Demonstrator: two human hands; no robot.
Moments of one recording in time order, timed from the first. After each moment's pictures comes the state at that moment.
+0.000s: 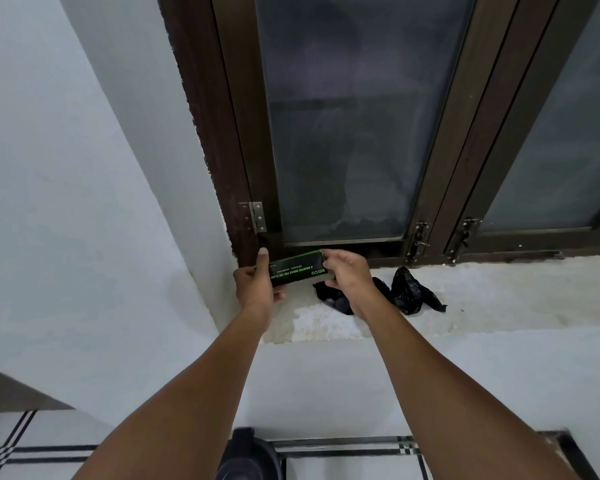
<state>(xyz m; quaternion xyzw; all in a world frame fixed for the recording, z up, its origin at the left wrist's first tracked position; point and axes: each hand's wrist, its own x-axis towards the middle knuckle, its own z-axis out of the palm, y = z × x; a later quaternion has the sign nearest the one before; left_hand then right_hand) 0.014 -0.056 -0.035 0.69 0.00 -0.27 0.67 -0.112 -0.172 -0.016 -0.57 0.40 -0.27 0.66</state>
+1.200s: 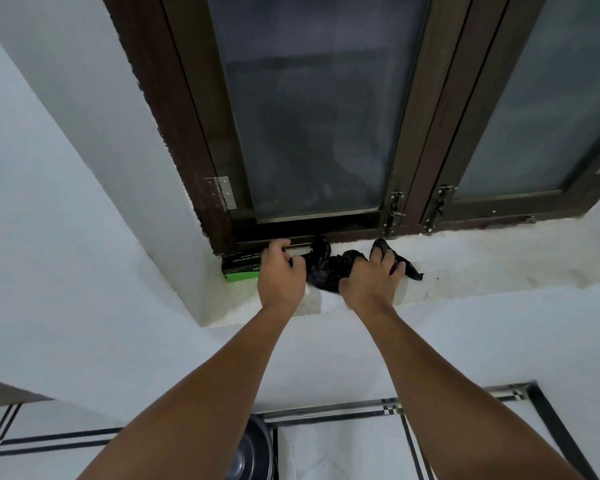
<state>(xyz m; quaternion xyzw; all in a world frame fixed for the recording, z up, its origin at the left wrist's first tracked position) -0.060 -0.090 -0.053 0.83 -0.29 -0.08 0.47 -0.178 -0.181 -0.065 -0.82 0.57 -0.03 0.06</state>
